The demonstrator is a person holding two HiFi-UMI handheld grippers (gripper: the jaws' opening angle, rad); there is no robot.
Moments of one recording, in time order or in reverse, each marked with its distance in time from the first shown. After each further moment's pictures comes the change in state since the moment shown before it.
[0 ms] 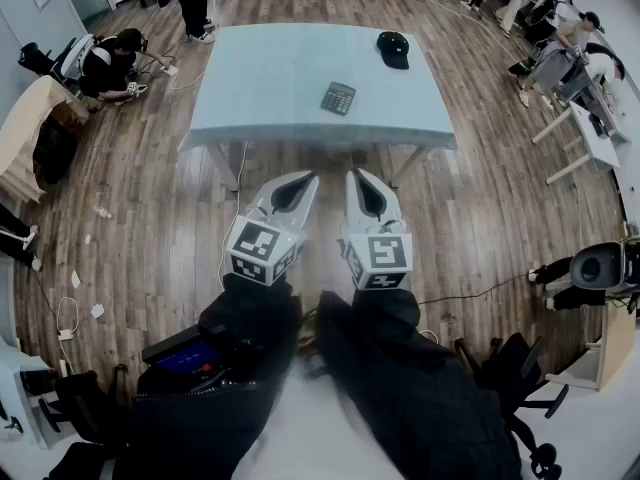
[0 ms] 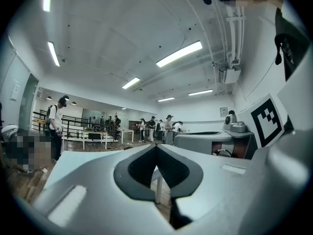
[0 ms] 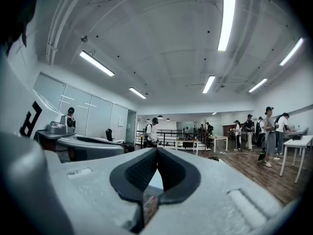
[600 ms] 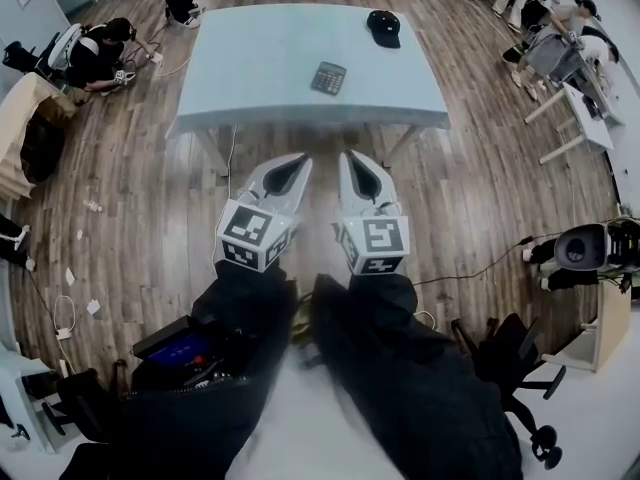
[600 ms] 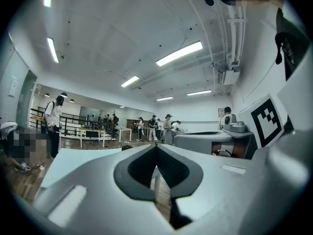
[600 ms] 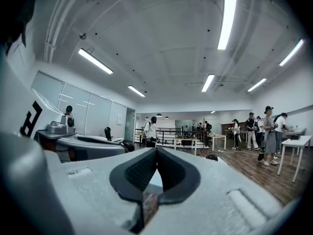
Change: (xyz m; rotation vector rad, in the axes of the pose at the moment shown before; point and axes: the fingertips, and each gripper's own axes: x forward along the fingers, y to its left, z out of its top) left arm 0.008 0.010 -0.002 0.000 0.001 -0.017; right arm 0.012 -0.001 -0.003 -0.003 0.006 -0.008
